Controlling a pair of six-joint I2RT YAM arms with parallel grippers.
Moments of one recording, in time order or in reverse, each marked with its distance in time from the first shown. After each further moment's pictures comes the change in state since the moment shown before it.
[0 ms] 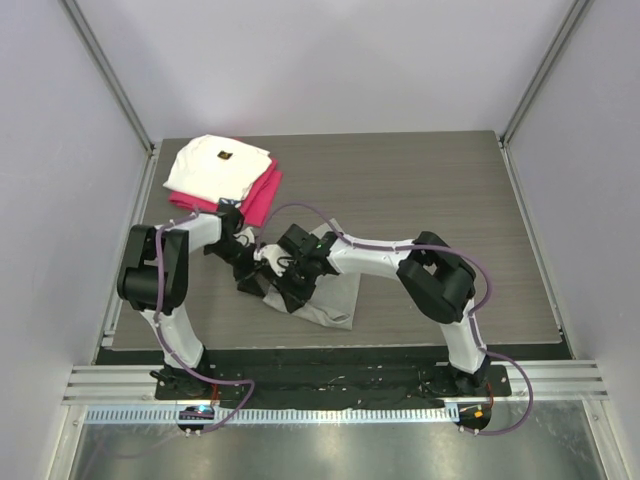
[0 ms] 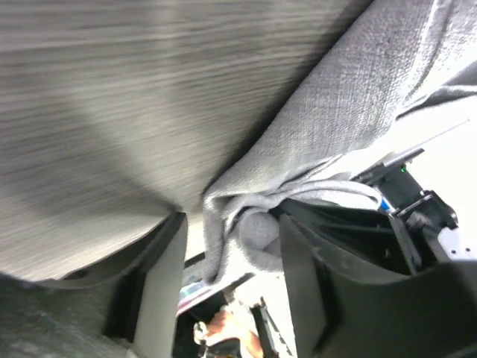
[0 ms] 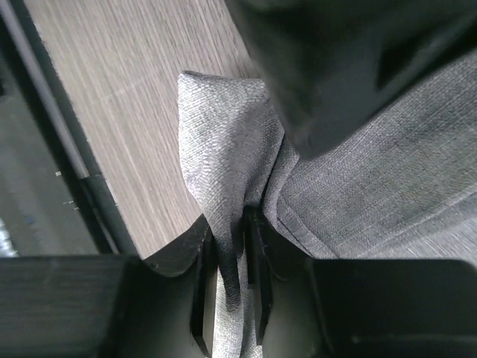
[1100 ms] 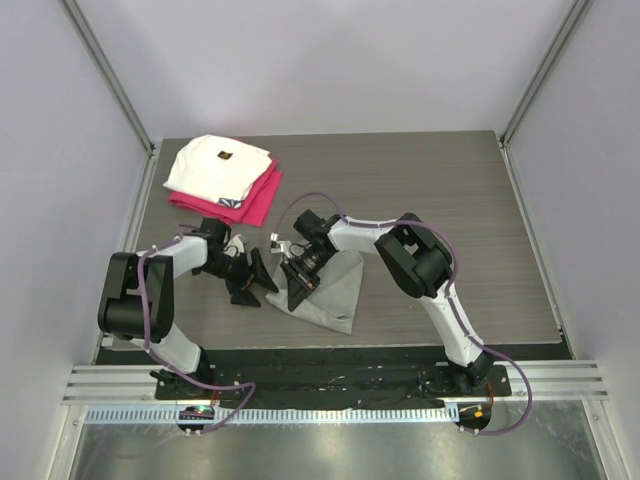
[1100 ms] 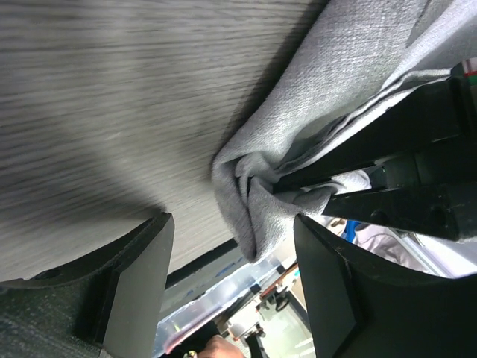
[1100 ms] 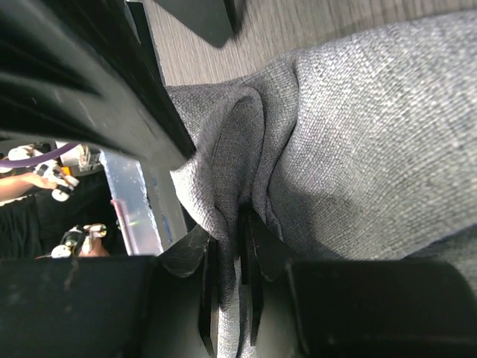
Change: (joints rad) left arm 0.064 -0.231 -0.240 0.167 0.047 -0.039; right arm -0.191 0.266 0.169 -0.146 -0.600 0.042
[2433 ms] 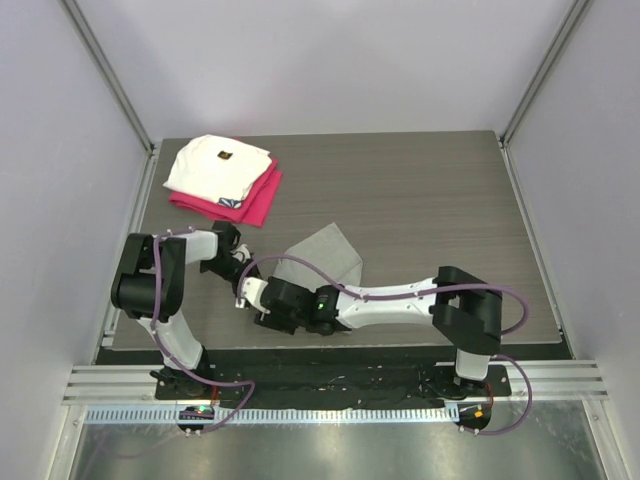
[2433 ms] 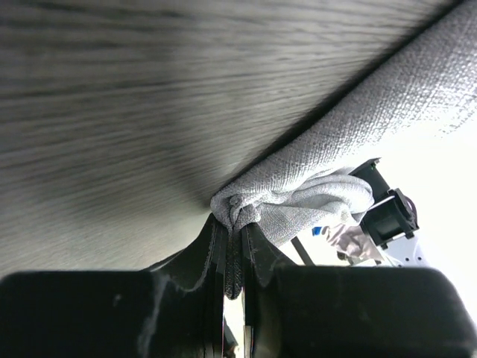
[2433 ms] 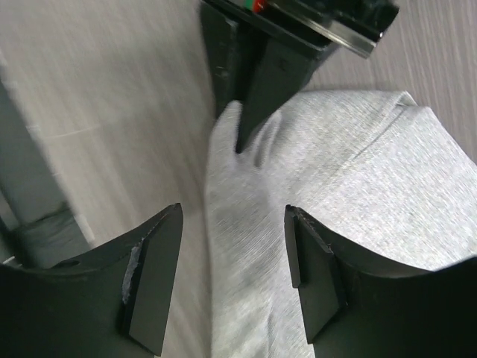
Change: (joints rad) left arm -0.047 0.149 0.051 -0.056 0.016 -0.103; right arm 0.499 -0.515 -0.383 0.403 1.259 -0.118
